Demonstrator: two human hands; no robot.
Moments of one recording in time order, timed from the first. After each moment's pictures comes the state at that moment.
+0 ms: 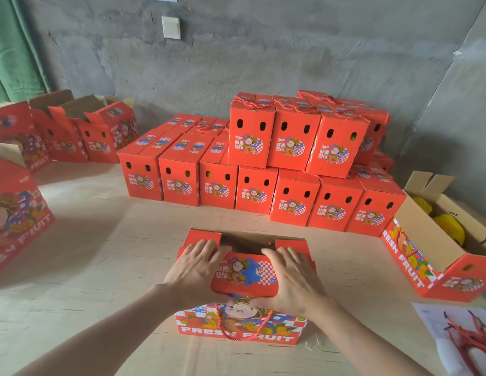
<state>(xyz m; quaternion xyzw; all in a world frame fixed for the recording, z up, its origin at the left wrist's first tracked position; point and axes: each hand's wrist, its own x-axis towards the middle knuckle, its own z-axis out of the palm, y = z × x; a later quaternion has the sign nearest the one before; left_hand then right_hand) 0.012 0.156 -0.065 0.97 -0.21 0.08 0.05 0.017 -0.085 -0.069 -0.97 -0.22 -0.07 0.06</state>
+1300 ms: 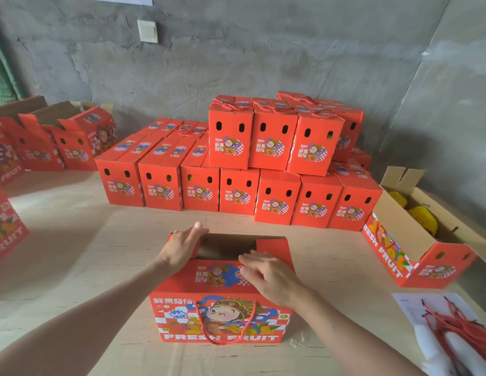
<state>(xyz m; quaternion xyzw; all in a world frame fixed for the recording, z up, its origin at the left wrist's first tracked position) 0.056 0.146 -0.047 0.88 -0.05 0.00 0.47 0.024 -0.088 -0.070 -0.94 -0.22 0.03 0.26</state>
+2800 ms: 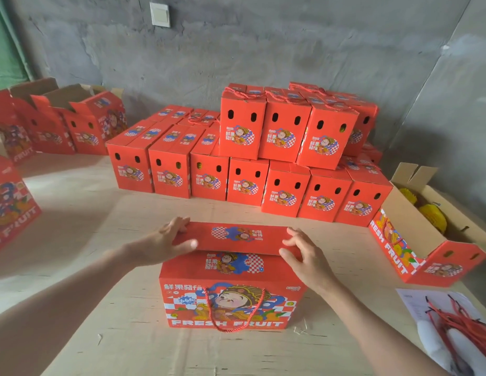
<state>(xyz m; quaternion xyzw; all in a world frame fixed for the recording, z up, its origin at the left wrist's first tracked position) 0.042 0.209 -0.043 0.93 -0.13 -0.15 0.30 0.024 -0.132 -0.073 -0.92 -0.12 -0.08 0.37</state>
